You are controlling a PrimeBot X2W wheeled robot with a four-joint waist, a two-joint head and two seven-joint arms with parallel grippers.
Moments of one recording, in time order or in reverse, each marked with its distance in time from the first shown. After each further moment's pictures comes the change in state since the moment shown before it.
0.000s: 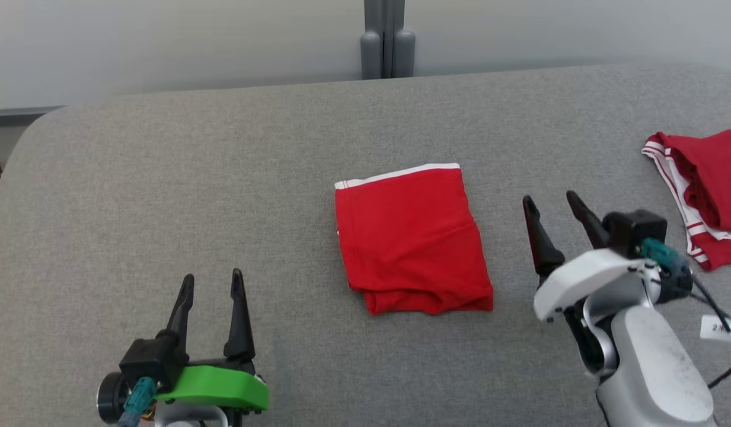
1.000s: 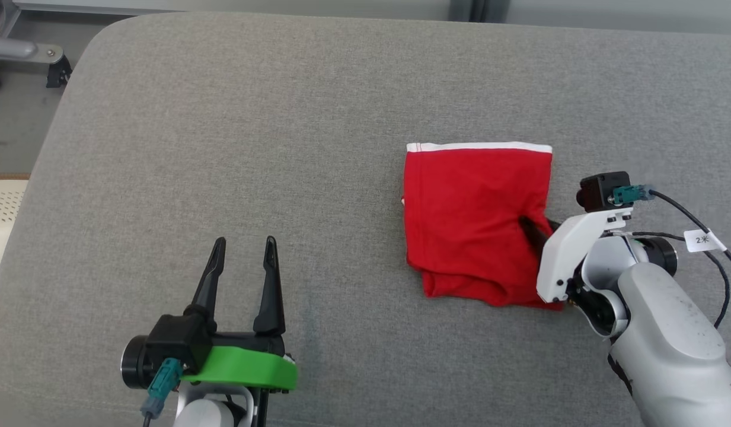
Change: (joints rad) left arm -0.062 0.000 -0.106 -0.085 0.005 0.022 0.000; right arm -0.225 -0.168 0.213 0.269 0.297 0.000 0.366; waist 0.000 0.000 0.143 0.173
